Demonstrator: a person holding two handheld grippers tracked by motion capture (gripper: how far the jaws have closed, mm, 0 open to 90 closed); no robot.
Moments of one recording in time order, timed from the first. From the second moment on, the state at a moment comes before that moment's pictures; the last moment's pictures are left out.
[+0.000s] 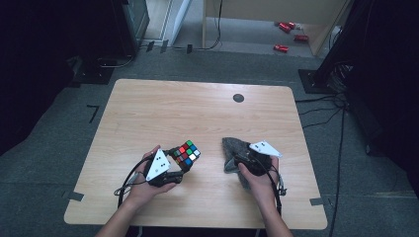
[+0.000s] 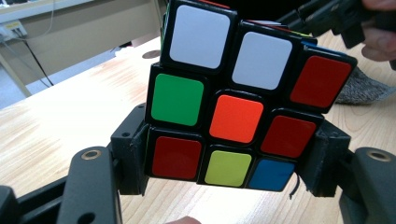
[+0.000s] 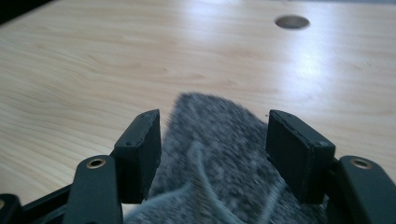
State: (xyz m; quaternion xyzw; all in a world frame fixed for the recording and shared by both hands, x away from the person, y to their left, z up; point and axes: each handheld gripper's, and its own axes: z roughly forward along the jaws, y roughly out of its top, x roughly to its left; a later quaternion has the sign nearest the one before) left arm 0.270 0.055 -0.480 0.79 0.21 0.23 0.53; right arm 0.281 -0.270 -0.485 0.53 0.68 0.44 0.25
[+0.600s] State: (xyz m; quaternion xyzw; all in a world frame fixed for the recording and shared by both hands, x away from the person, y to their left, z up) left arm 0.271 0.060 -0.477 0.78 0.22 0.22 0.54; right arm 0.288 -0.273 -0.514 0.55 0.71 0.38 0.22
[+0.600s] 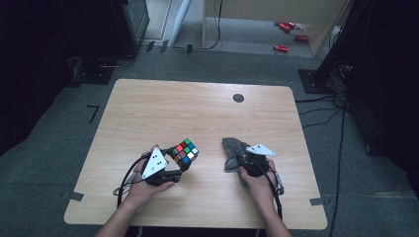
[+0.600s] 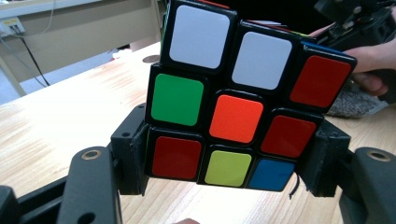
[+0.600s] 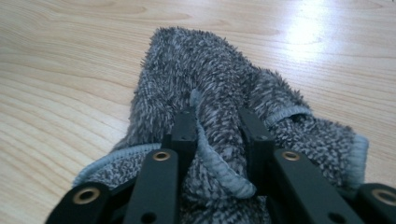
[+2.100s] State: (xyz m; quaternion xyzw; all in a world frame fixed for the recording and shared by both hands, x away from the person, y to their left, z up) left arm 0.258 0.037 -0.480 0.81 0.19 0.20 0.52; right arm 0.229 -0.205 -0.423 0.36 0.69 0.60 0.18
